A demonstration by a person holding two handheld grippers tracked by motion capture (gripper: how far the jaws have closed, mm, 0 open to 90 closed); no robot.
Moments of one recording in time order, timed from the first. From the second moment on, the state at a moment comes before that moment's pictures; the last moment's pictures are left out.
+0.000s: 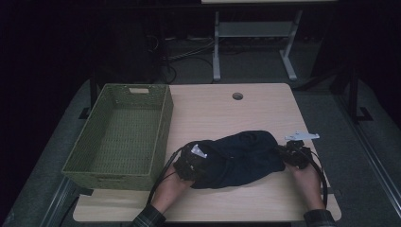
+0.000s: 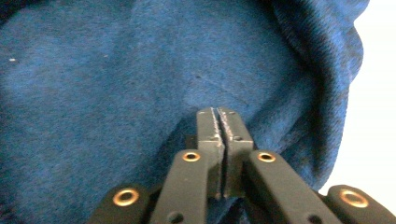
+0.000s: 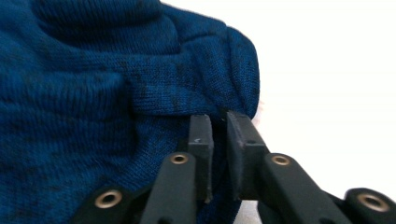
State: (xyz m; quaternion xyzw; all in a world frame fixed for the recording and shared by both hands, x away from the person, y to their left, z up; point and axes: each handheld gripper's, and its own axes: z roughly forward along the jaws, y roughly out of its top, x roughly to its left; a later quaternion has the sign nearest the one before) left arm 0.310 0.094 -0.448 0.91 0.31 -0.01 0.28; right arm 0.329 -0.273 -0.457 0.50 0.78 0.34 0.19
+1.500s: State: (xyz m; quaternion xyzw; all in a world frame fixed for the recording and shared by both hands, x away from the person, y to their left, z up) left arm 0.420 0.039 -0.448 0.92 0.30 0.03 0.26; right arm 0.256 -0.174 -0.465 0.37 0.86 0.35 0.08
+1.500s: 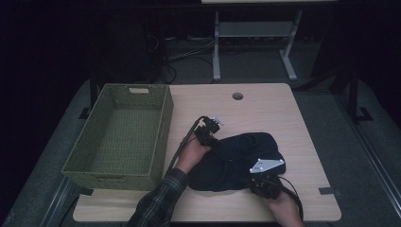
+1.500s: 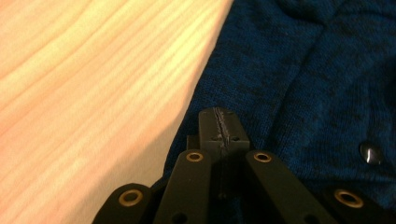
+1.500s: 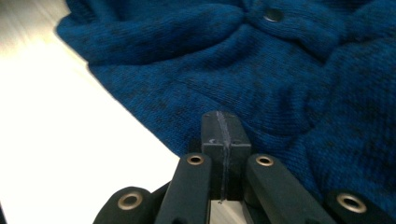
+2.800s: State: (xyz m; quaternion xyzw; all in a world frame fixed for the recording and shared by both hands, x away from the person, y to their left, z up) left arm 0.330 0.082 -0.450 0.92 0.28 -0.02 0.28; right arm 0.314 -0.207 -0.466 0.42 0.83 0.32 0.16
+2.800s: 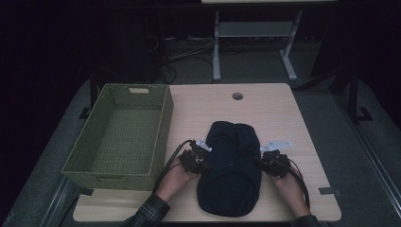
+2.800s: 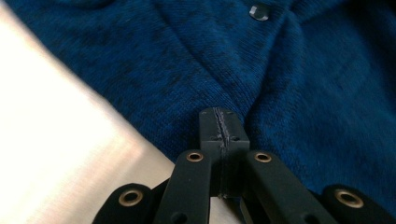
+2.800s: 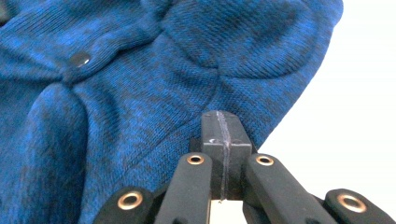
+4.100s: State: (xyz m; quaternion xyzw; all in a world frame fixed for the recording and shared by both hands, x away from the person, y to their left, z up) left arm 0.402 0.074 -0.446 0.89 0.37 0.07 0.26; right arm 0.388 -0.191 -0.462 0.42 0.85 0.29 0.17
